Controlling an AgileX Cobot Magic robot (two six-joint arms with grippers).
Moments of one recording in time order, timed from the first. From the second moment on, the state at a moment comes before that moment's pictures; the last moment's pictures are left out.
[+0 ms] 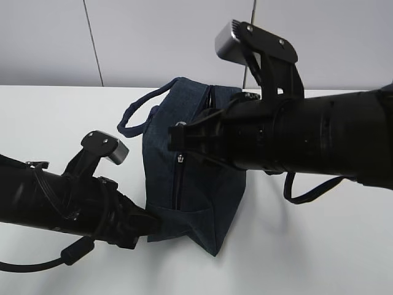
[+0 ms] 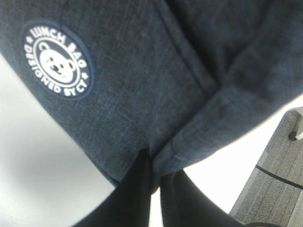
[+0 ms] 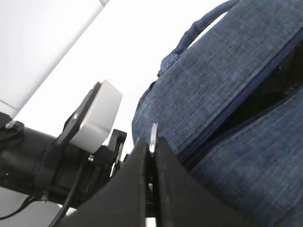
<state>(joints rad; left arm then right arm) -0.50 1.71 -0.63 -1.77 0.51 1.78 0.72 1.42 -0.84 1.82 0.13 -1.34</state>
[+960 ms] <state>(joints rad) -0.54 1.71 -0.58 -1.76 0.50 1.76 0.67 1.52 -0.96 1.83 0.05 -1.43</state>
